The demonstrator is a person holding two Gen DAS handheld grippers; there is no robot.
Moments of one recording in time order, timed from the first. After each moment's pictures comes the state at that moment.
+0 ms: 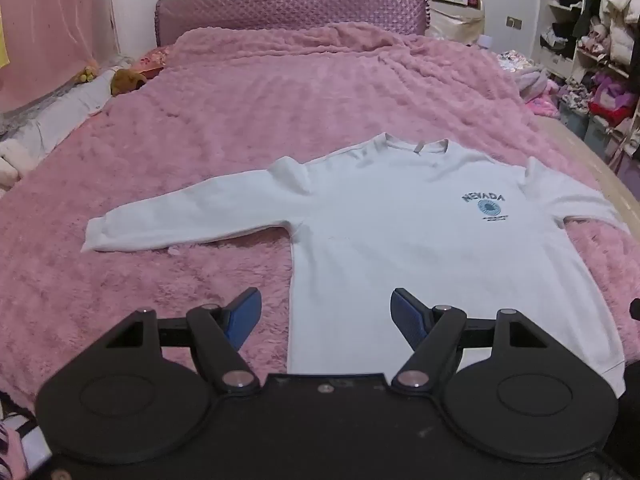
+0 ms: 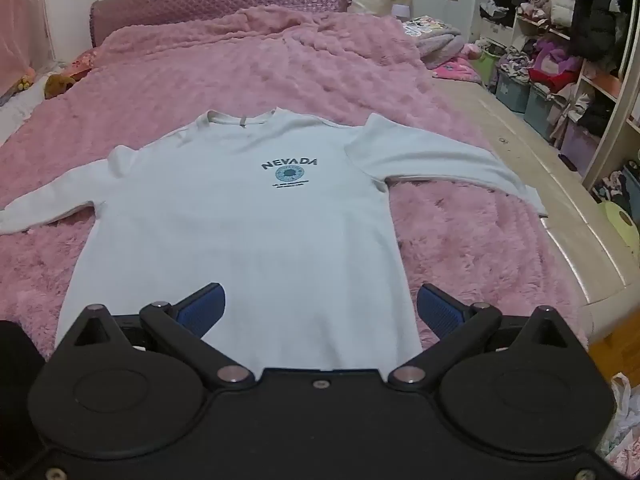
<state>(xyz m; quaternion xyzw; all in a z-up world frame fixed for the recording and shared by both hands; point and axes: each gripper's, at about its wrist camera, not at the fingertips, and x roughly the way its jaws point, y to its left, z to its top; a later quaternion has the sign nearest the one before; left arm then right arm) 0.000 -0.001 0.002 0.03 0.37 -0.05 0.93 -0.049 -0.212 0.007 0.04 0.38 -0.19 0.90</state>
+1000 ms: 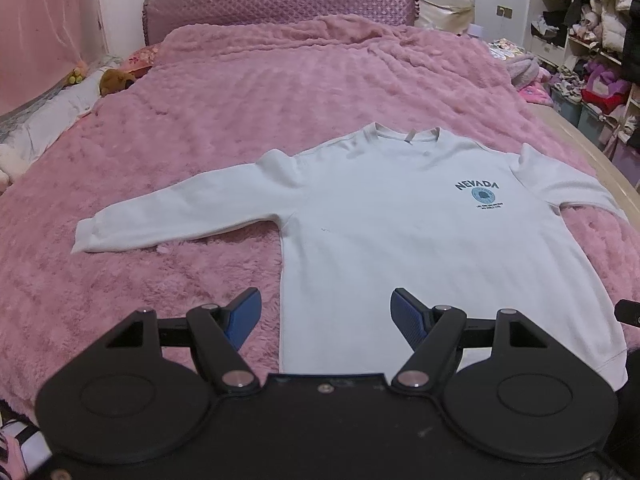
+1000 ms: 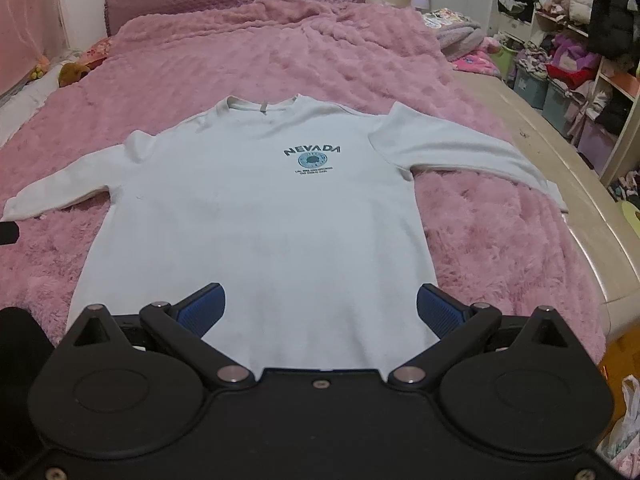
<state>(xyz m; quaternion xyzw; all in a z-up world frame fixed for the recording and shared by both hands) 0.005 -0.001 -0.004 0.04 0.38 -0.07 0.92 -0.041 -0.199 -0.008 0.04 0.40 -0.17 0.90</state>
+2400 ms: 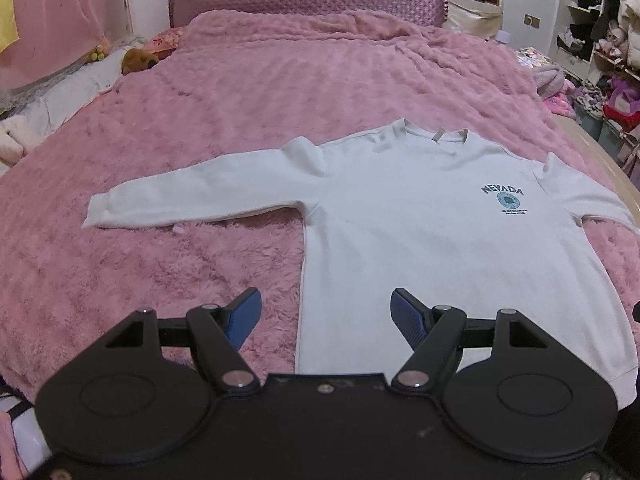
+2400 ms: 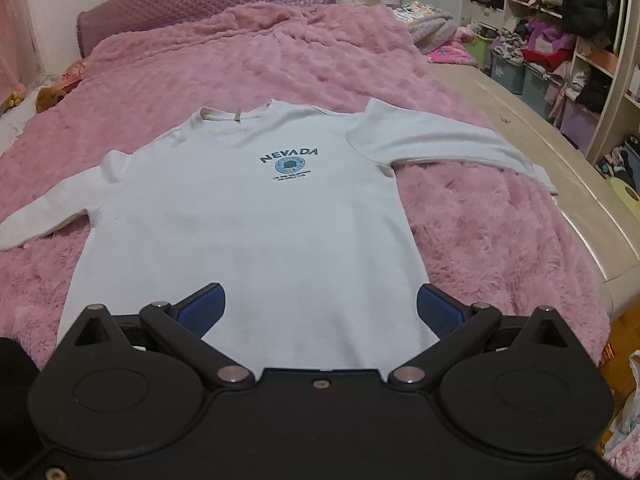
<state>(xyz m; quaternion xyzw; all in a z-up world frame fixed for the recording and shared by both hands) 0.011 0.007 -0.012 0.01 0.39 -0.03 0.92 -0.035 -0.213 -0.018 0.07 0.38 -0.20 0.90</state>
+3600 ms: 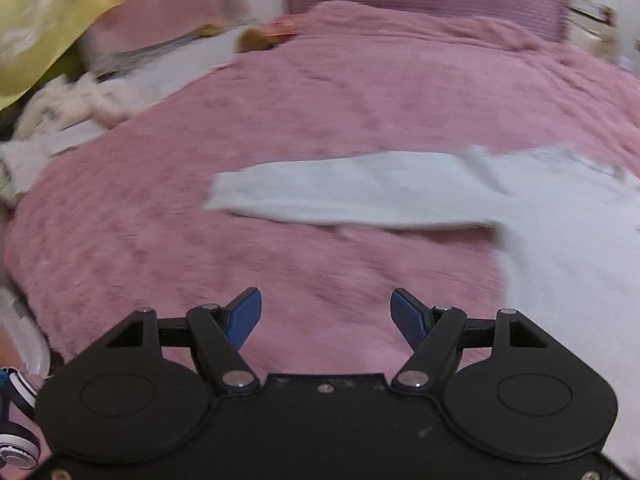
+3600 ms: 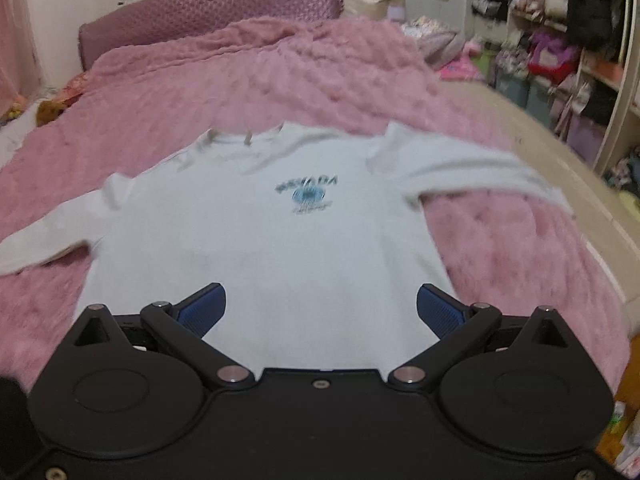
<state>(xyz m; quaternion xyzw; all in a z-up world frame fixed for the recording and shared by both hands) 0.080 0.142 -0.047 0.00 0.38 0.15 0.91 0.022 -0.199 -0.019 0.06 0.35 -0.21 0.91</state>
